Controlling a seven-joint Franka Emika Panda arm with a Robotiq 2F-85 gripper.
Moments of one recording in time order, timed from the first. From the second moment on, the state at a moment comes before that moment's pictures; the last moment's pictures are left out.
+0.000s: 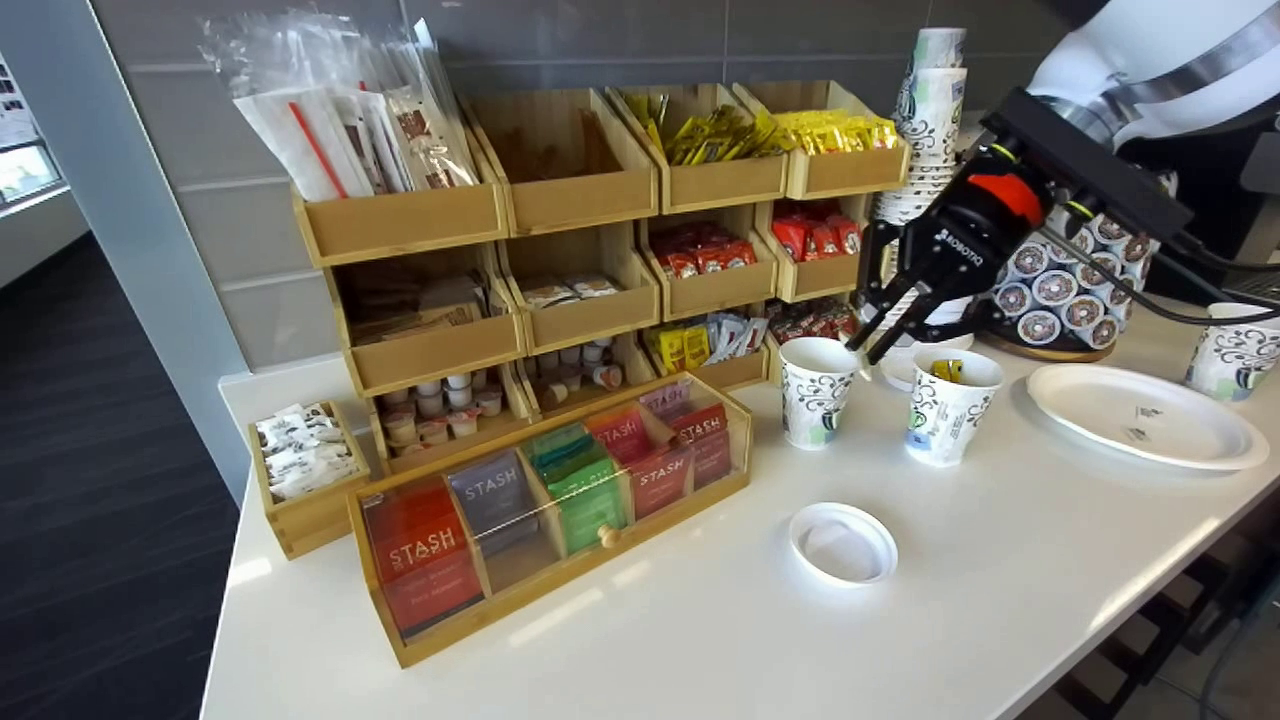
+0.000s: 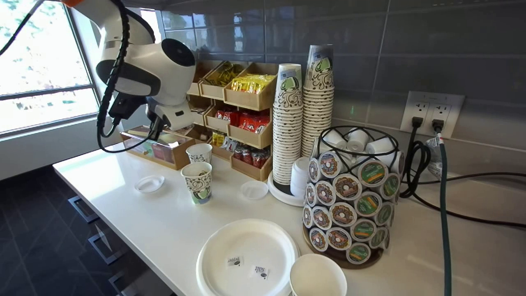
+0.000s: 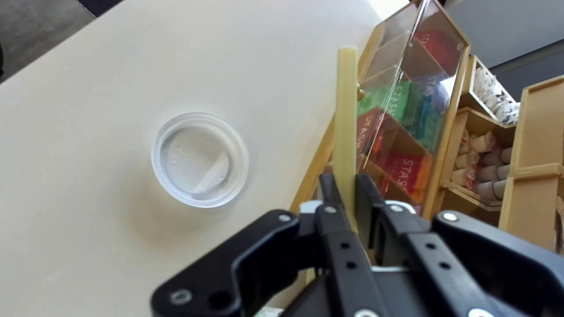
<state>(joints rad) -0.08 -0.06 -0.06 -2.39 1.04 2.23 0.22</state>
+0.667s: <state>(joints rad) -0.08 0.13 -0.07 -2.22 1.11 2.28 0.15</state>
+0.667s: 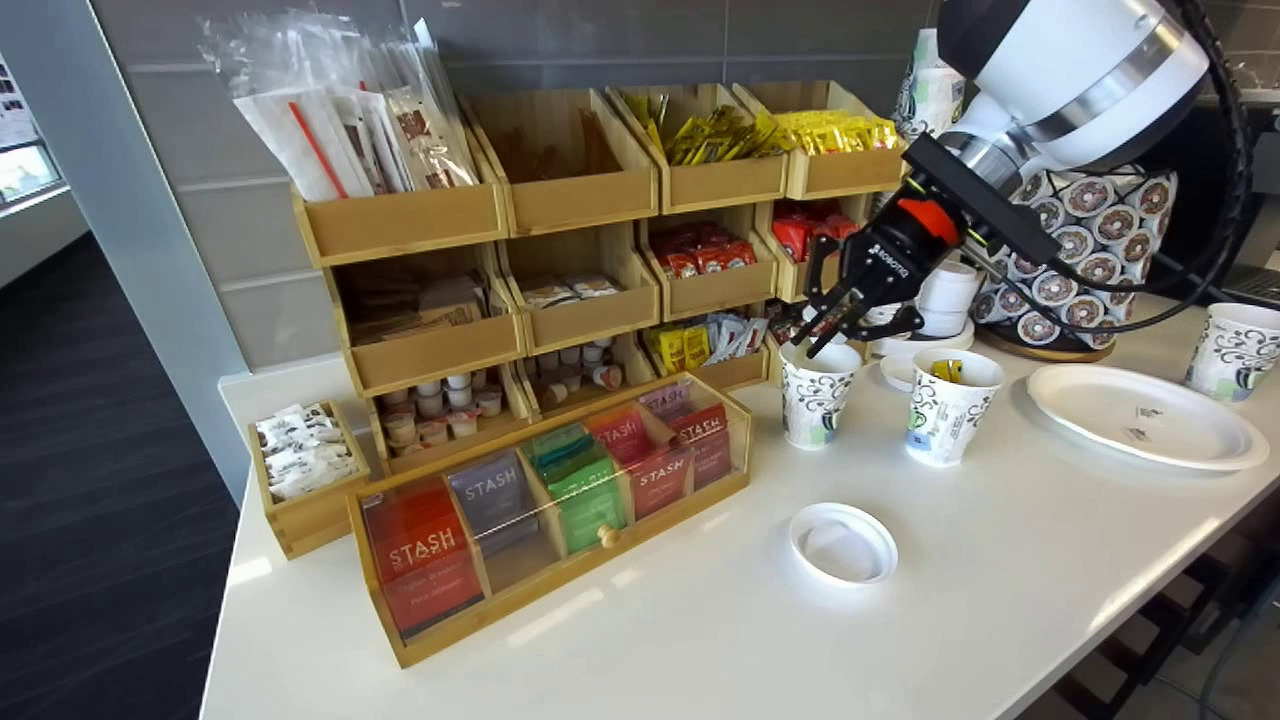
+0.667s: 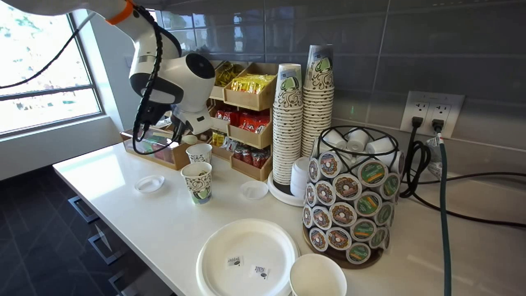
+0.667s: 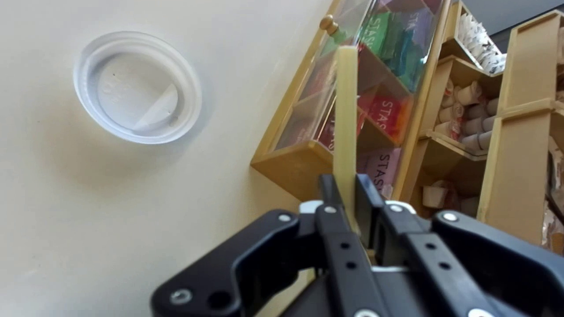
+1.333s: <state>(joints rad) -0.10 0.21 -0.09 -2.17 1.11 2.29 0.16</state>
